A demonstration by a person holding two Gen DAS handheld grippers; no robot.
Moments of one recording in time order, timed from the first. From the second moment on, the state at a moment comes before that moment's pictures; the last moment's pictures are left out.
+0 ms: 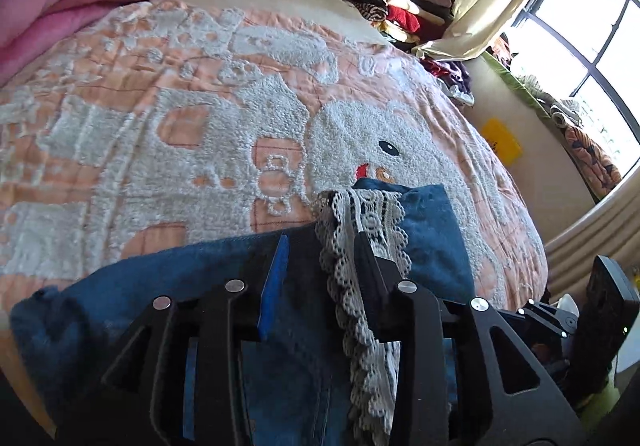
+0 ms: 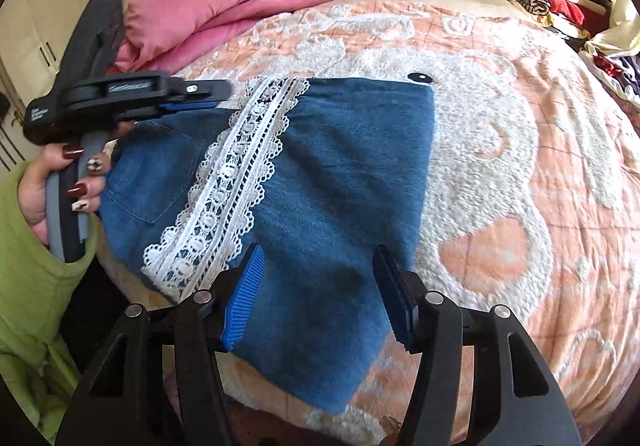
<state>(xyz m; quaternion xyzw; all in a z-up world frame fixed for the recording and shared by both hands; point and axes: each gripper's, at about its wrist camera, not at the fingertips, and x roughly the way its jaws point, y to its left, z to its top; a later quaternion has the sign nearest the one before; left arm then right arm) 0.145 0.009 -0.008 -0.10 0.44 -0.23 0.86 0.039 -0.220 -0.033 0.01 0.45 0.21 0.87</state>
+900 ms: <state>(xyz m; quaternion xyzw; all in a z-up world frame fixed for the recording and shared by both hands) 0.054 -0.018 -0.066 -0.15 0.55 -0.27 0.77 0.005 -0.217 -0.030 0.00 0.44 0.22 0.87</state>
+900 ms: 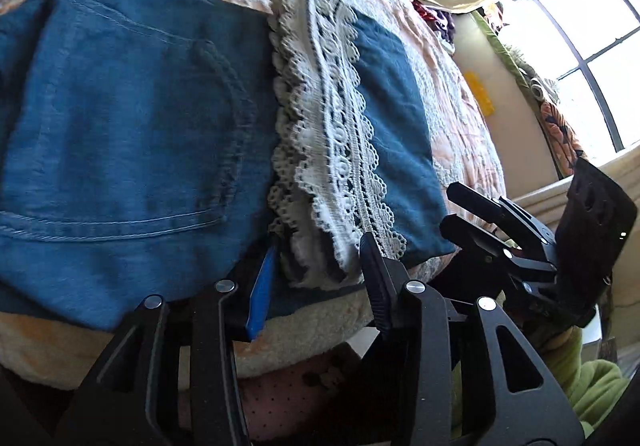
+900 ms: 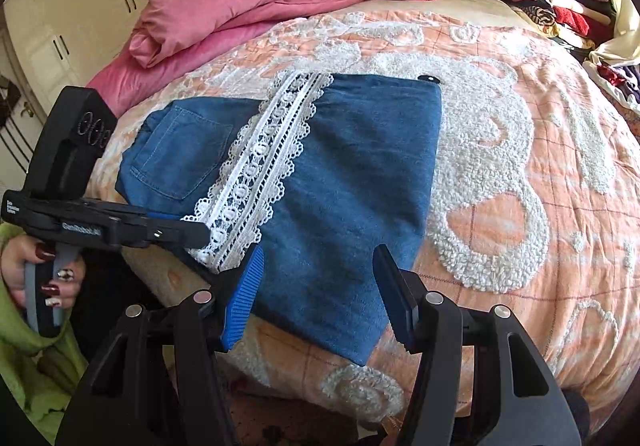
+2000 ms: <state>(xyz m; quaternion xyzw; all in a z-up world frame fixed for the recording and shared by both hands) 0.032 -0.012 -0.046 -0.06 0.52 -0.26 0.81 0.004 -0.214 -0.036 -0.03 0.45 0.20 0.87</state>
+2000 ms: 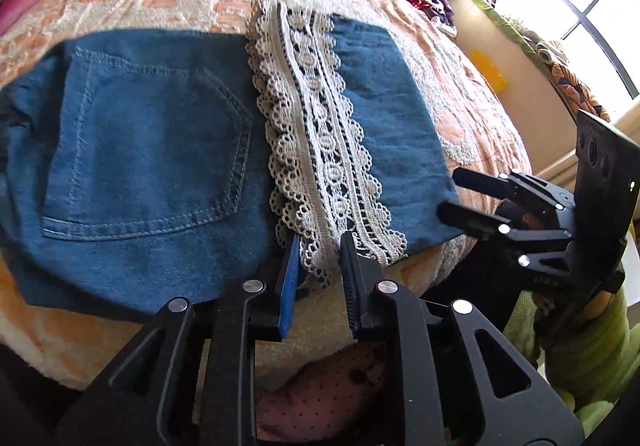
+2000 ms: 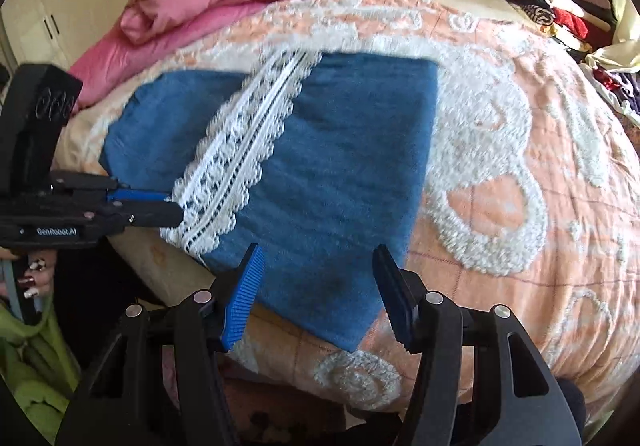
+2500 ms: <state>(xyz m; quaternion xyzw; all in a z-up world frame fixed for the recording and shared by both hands) 0.032 -0.021 -0.048 -0.02 0.52 -0.24 0.82 0.099 -0.177 -0.014 -0.06 0.44 0.21 0.87</state>
